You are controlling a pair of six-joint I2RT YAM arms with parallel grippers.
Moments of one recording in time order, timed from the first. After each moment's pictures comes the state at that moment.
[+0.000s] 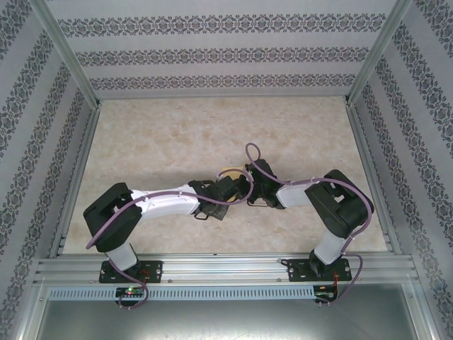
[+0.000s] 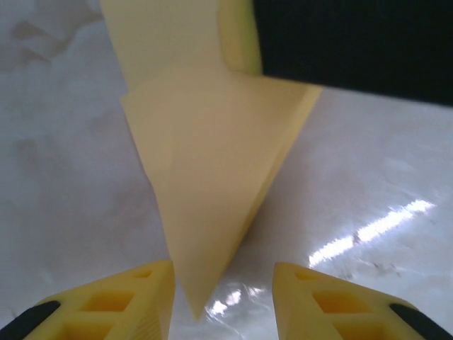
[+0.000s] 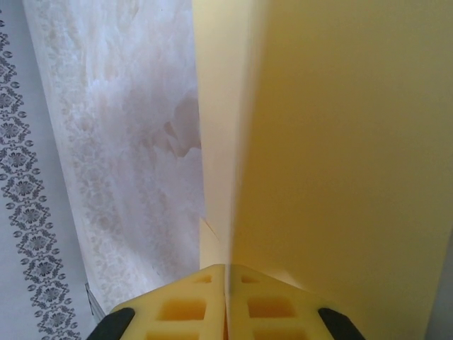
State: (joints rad) left arm -0.95 1.70 1.02 -0.57 -0.23 -0.45; right arm 0.60 1.72 0.64 0.37 -0.44 1.13
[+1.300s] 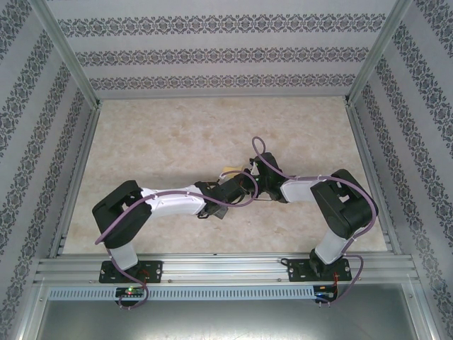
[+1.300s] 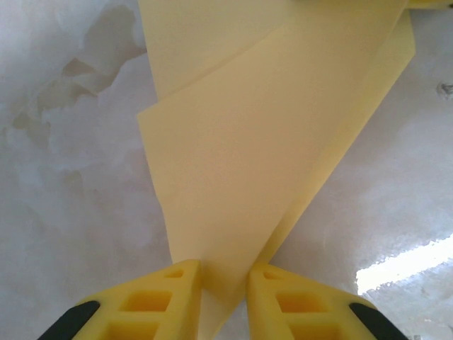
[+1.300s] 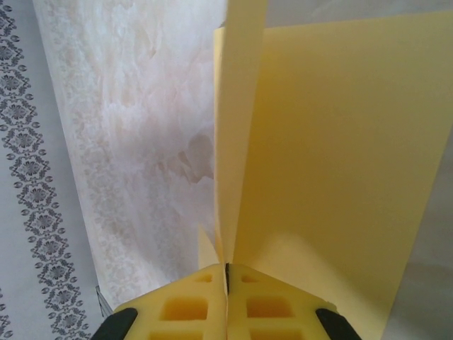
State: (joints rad) left arm -0.96 1.76 1.04 -0.56 -0.36 -0.42; right arm 0.53 1.70 0.68 0.28 -0.50 1.09
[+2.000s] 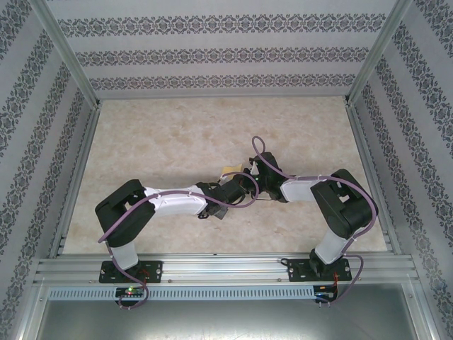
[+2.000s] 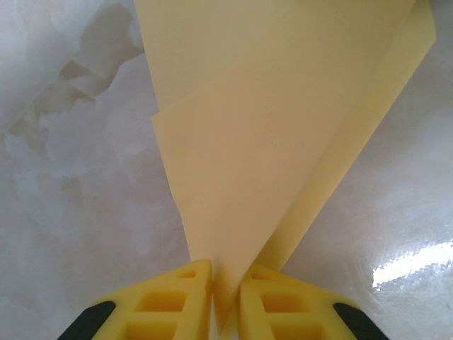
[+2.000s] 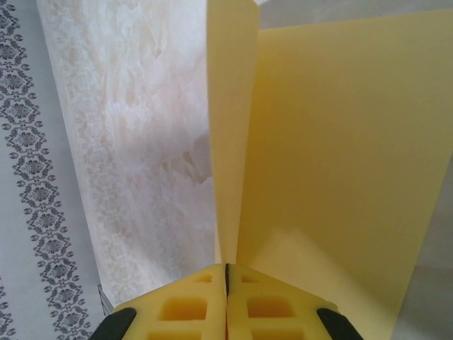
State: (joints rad) left arm -0.96 1.78 1.04 -0.55 -0.38 -0.40; right arm 0.53 1.70 0.69 0.28 -0.51 1.09
